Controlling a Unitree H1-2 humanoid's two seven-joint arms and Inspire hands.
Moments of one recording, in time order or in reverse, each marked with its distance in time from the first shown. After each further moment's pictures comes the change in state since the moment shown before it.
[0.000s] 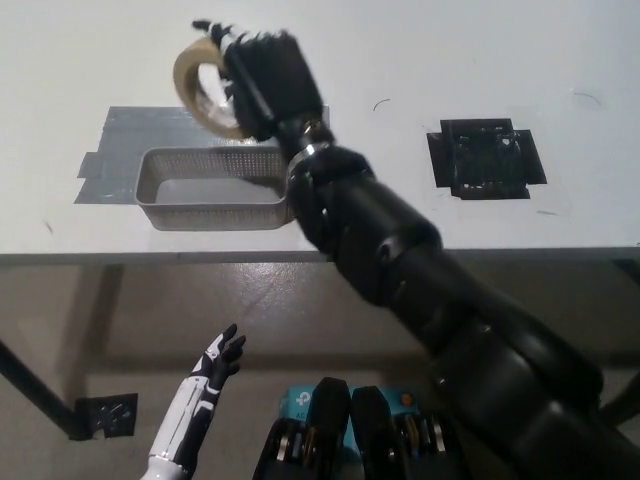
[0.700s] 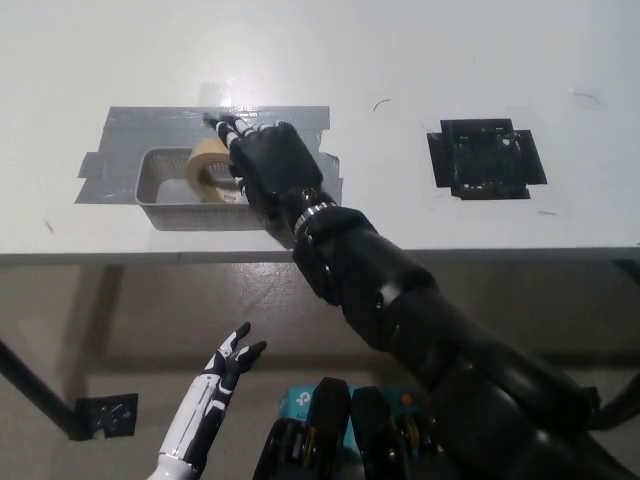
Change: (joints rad) left_arm -0.009 0.004 -0.025 -0.017 0.013 0.009 -0.003; right_arm 0.080 0.000 0.103 0.065 -0.017 0.047 0.175
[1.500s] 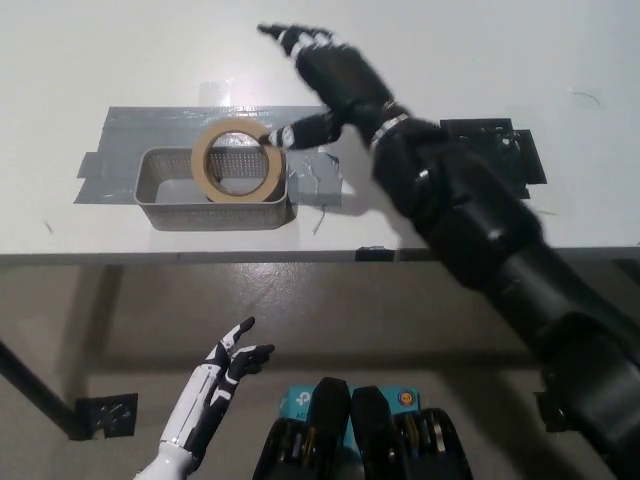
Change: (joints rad) left_arm -0.032 0.007 0.001 0.039 -0.001 0.000 0.000; right_arm 0.107 -0.291 -0.235 -0.676 0.187 0.047 0.427
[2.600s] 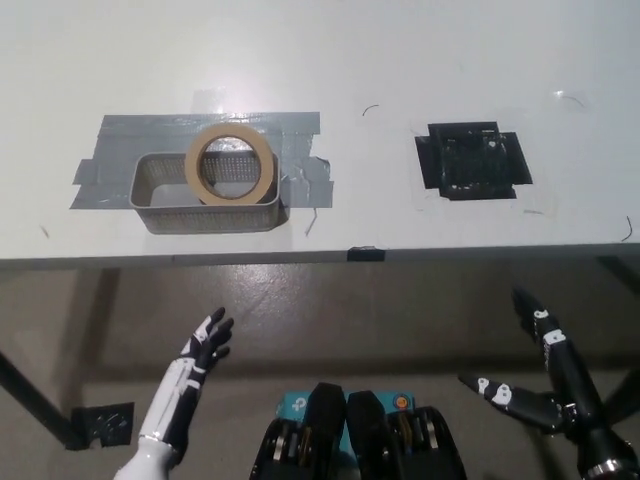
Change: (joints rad) left_arm -0.016 -0.004 0.075 0.008 -0.055 -0.001 0.000; right_arm 1.054 -0.053 -0.421 -0.665 0.519 -0.034 0.083
